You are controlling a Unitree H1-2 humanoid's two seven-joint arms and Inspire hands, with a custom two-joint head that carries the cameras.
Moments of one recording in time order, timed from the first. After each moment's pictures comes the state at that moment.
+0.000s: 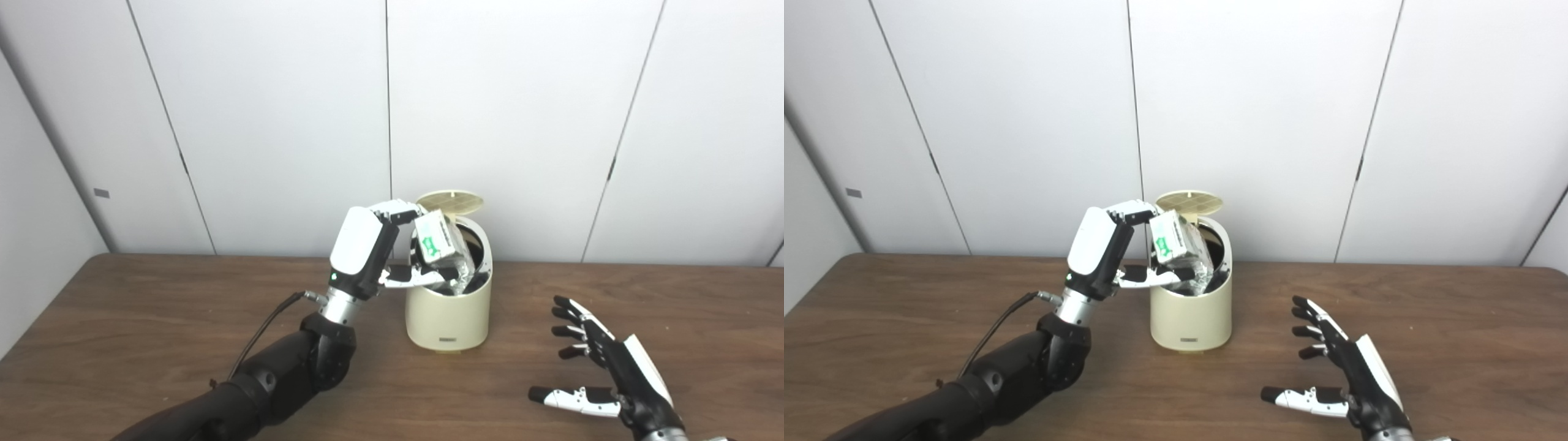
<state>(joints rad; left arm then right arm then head) -0.88 0.29 -0.95 0.80 0.39 -0.47 1.00 -0.11 -0.22 0.02 -0.10 -0.27 -0.01 0.08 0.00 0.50</state>
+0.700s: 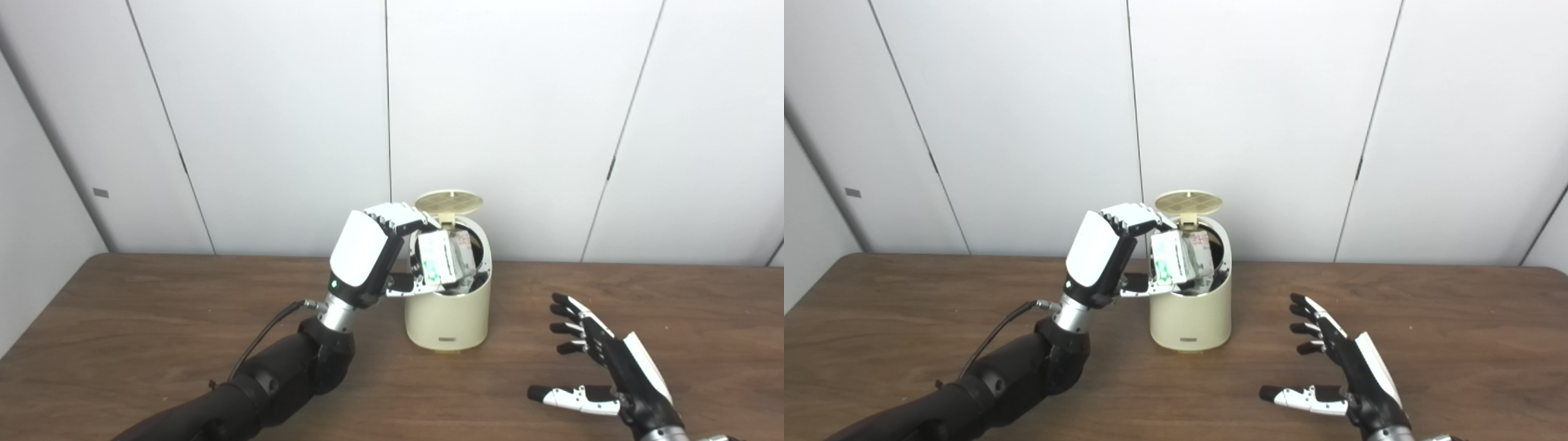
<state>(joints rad) -0.88 0.28 -0.94 0.82 0.56 -0.47 1.13 -0.11 -0.22 0.02 -0.12 -0.26 -0.01 0.08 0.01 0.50</state>
